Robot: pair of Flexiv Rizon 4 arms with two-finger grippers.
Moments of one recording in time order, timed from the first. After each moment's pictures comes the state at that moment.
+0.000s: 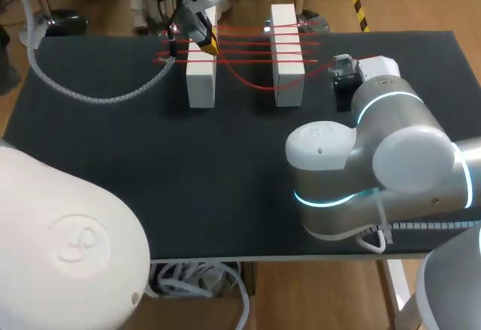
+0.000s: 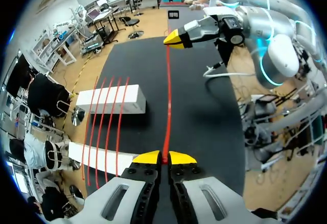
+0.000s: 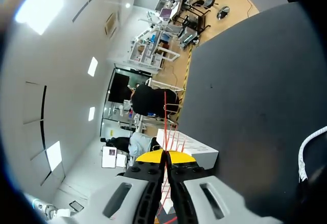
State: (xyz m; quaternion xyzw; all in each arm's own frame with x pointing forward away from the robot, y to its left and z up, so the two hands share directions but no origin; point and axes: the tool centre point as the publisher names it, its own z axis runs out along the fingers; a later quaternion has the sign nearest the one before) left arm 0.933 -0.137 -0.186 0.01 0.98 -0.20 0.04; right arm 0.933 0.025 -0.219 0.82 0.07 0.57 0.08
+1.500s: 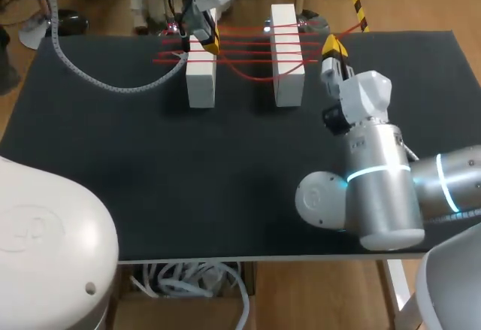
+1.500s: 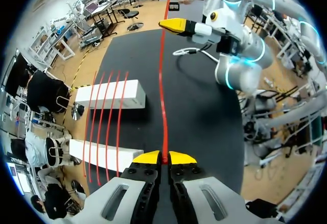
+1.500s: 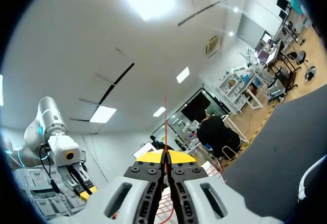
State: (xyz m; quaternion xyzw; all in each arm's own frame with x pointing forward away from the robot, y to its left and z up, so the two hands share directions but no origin) left arm 0.933 -0.139 -0.186 0.00 0.98 -0.17 0.04; right arm 0.940 0.046 -0.165 0.52 0.25 0.76 0.30
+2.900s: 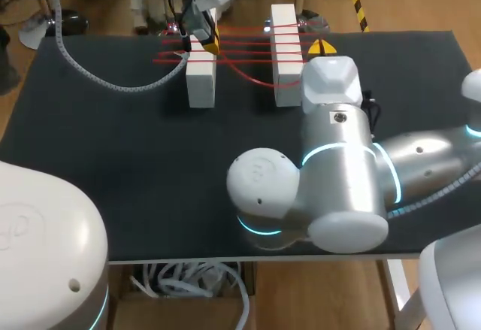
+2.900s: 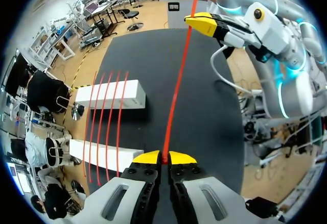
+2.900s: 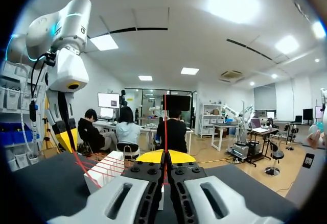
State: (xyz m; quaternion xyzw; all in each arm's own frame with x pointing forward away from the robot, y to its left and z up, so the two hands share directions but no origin) left arm 0.933 -0.139 -0.186 0.00 0.98 -0.17 0.04; right arm 0.894 0.077 -0.140 0.49 0.48 0.50 0.54
